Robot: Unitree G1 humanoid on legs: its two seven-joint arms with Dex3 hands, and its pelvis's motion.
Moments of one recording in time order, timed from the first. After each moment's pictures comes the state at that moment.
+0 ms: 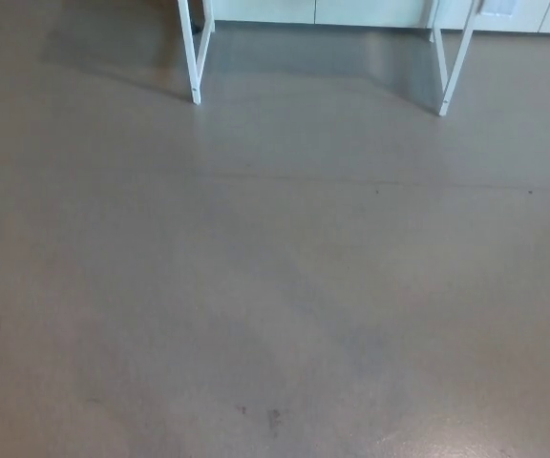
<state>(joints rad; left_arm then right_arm) 0.15 0.53 -0.02 1.26 0.19 -0.15 -0.08 0.19 -0.54 0.01 1.31 -0.22 -0.14 -0.03</state>
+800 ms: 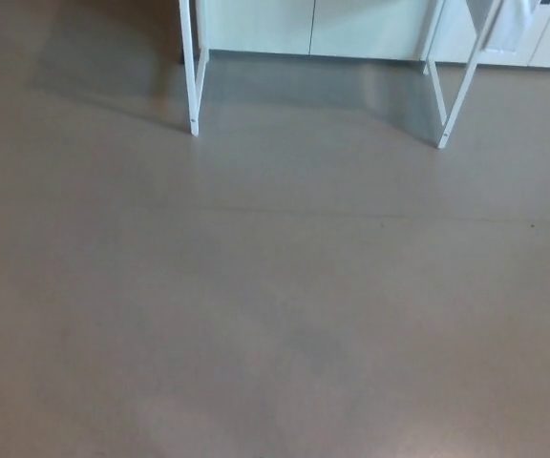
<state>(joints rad) 0.14 0.54 -0.03 1.28 0.19 -0.20 -0.07 0.18 -0.53 0.00 1.33 -0.21 -0.16 -0.03</state>
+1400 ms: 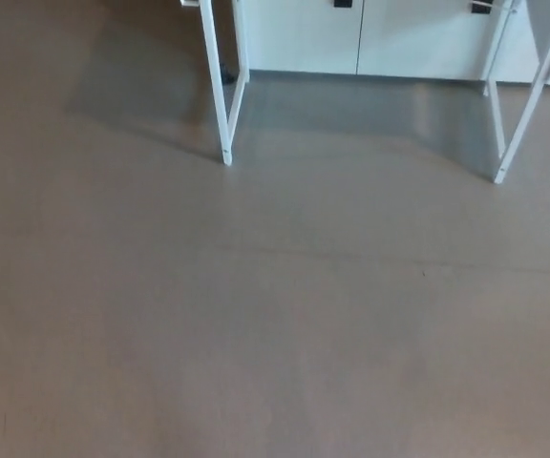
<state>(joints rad) 0.16 0.53 -0.02 1.28 0.19 -0.21 -0.08 0.16 -0.54 0.01 1.33 -0.21 -0.15 -0.03</state>
